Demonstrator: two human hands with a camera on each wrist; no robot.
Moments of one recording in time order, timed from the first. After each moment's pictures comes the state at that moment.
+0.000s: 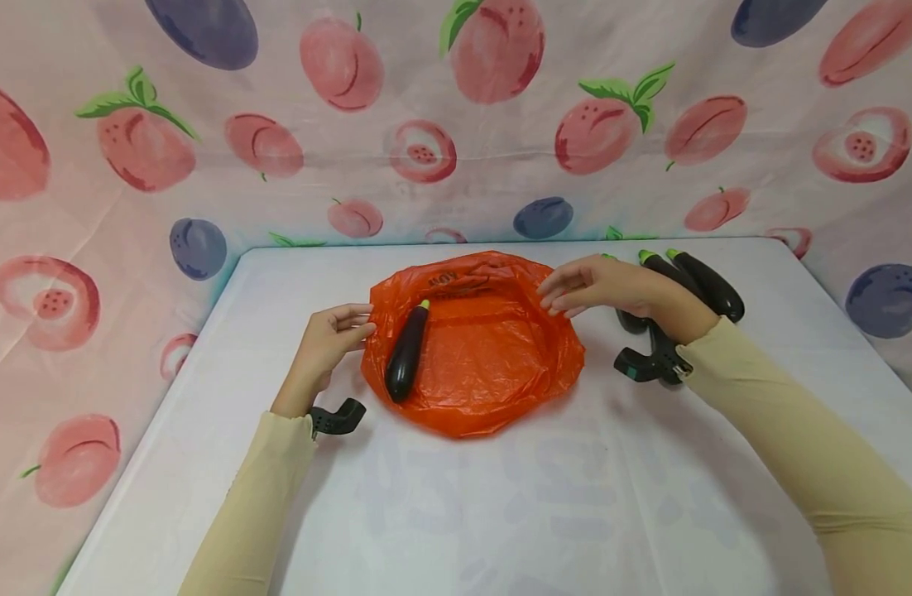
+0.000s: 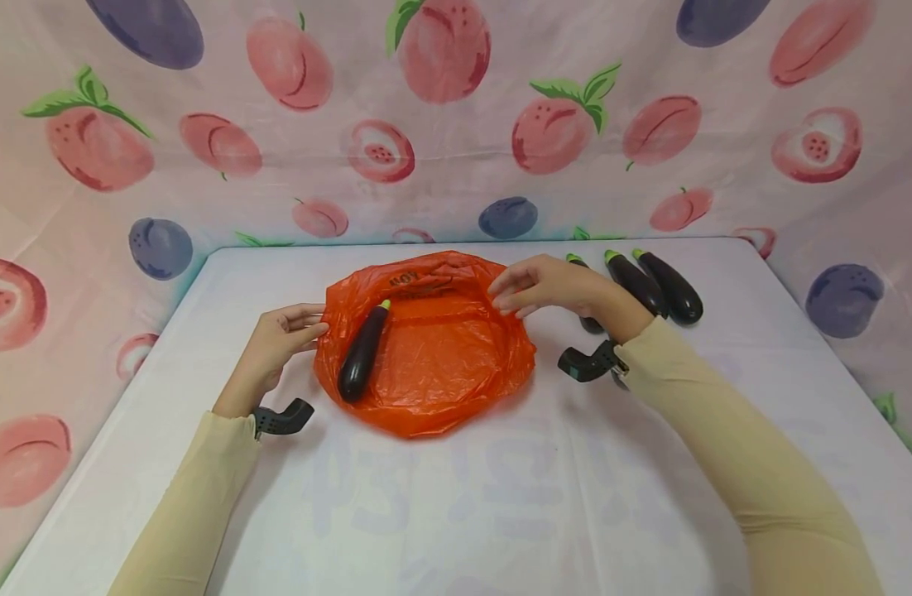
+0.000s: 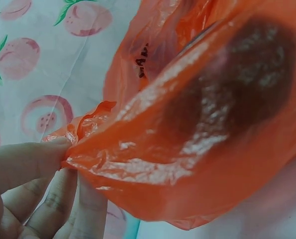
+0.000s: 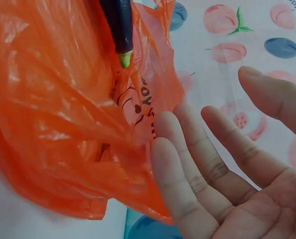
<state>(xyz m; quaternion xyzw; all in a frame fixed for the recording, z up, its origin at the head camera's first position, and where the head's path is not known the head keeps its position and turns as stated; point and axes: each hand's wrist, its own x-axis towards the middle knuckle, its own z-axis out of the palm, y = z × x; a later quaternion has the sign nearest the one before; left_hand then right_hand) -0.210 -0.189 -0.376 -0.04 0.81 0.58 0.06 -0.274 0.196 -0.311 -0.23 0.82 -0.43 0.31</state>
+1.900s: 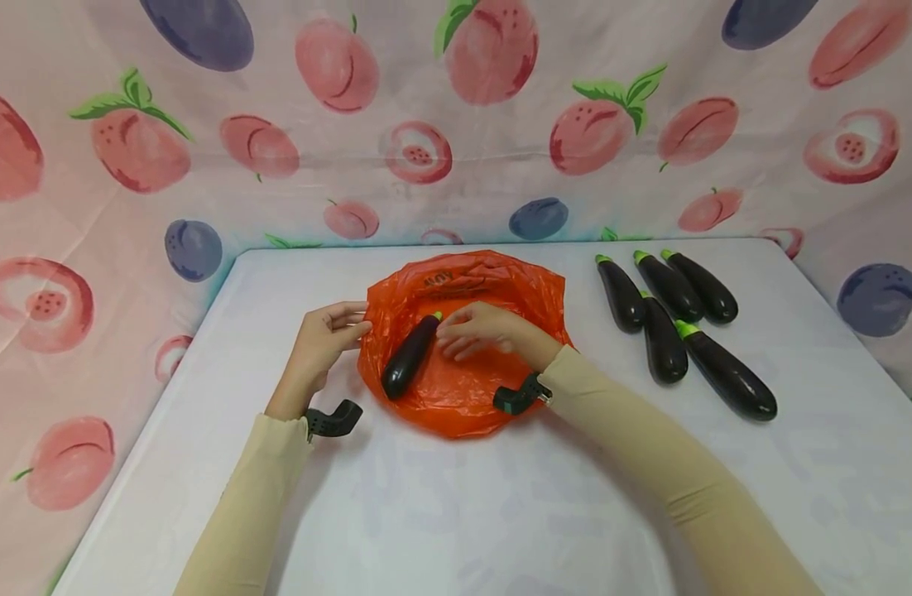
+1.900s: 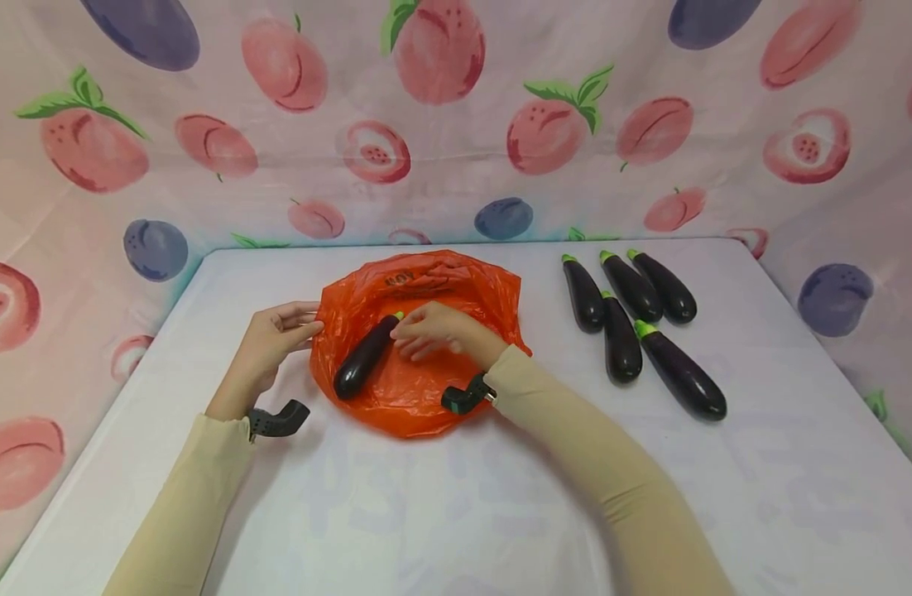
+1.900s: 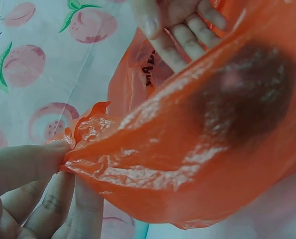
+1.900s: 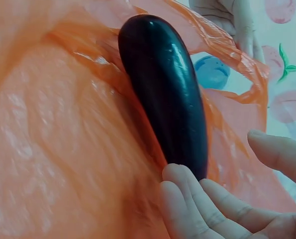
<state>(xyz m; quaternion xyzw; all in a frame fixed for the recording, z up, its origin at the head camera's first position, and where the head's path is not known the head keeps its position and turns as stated) -0.207 -0.187 -0.372 -0.02 0.80 0.60 0.05 -0.269 0.063 -0.383 -0.12 0.75 -0.53 0.38</state>
